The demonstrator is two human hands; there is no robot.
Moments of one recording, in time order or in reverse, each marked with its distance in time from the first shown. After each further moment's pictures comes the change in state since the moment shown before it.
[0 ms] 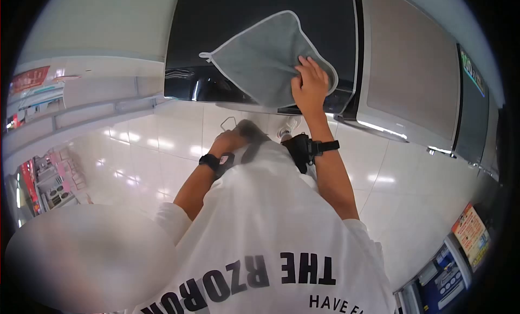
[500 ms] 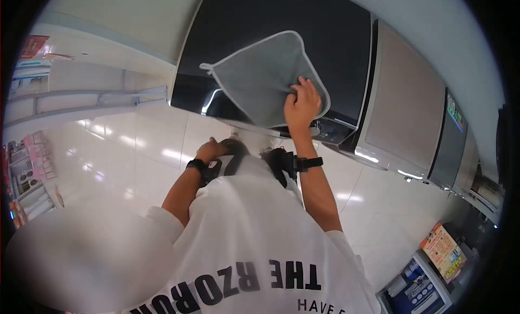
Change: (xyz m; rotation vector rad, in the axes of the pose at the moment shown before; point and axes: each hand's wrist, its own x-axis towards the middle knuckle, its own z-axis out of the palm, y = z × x) left_hand 0.035 -0.068 -0.001 -0.214 0.008 -0.270; right_hand 0.017 -0.028 0.048 -0.092 0.044 0.031
